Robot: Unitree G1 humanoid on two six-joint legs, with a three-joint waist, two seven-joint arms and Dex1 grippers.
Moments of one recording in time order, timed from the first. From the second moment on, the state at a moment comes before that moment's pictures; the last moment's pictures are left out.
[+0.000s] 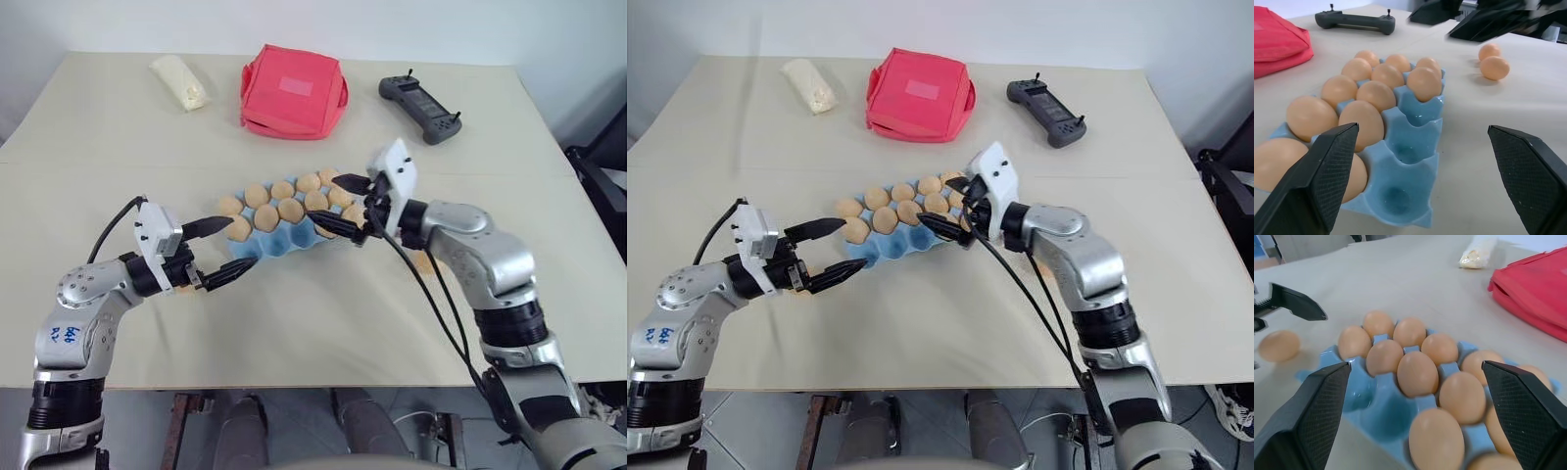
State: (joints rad) left arm -0.25 0.63 0.19 -0.15 -0.50 0.35 -0.93; right arm -0.64 -0.45 0.08 -0.21 0.47 0.73 0.69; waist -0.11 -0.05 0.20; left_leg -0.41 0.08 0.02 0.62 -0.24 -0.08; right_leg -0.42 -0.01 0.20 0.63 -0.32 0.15
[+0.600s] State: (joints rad) left arm -0.35 0.62 0.14 0.02 -0.48 0.29 -1.02; right arm 0.13 -0.76 -0.58 -0.54 0.68 0.97 0.72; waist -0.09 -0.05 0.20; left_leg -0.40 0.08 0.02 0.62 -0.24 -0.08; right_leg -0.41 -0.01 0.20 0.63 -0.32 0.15
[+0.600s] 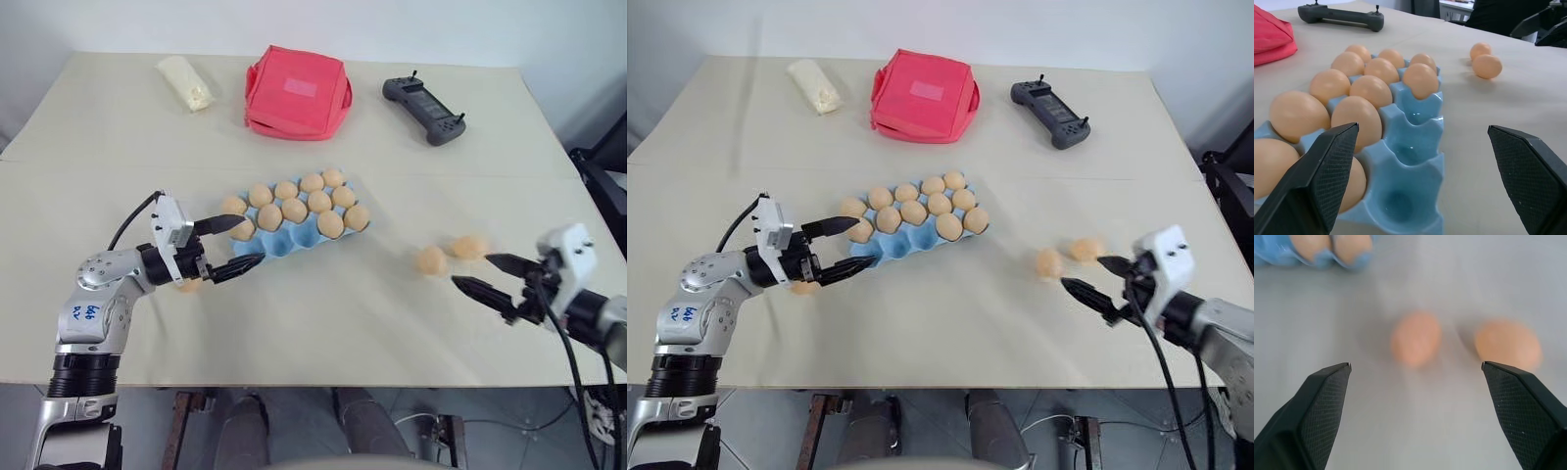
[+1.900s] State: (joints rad) left arm -0.18 0.68 0.24 -0.14 -0.51 0.35 -0.97; right arm -0.26 -0.61 -0.09 -0.10 0.47 0.63 0.69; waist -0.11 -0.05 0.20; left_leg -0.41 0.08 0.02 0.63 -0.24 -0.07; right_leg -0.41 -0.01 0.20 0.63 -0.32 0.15
